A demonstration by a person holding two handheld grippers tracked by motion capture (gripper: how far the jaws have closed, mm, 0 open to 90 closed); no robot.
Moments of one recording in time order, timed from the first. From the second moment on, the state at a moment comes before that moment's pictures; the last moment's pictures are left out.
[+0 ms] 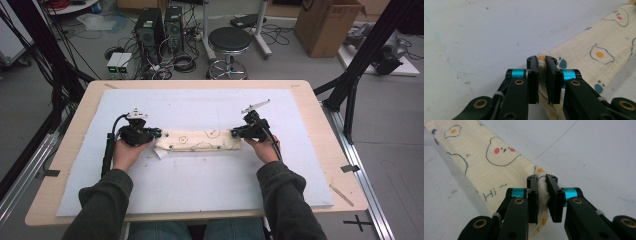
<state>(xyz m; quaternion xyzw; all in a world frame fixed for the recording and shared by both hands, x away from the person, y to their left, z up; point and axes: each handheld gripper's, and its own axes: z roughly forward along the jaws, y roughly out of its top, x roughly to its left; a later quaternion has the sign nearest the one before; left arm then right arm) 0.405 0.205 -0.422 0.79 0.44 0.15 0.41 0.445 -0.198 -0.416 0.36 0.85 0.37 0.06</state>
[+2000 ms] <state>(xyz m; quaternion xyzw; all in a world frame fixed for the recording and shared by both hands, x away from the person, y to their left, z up) 0.377 0.207 -0.393 0.77 0.40 0.16 0.47 0.423 -0.225 -0.393 0.38 0.80 0.46 0.07</state>
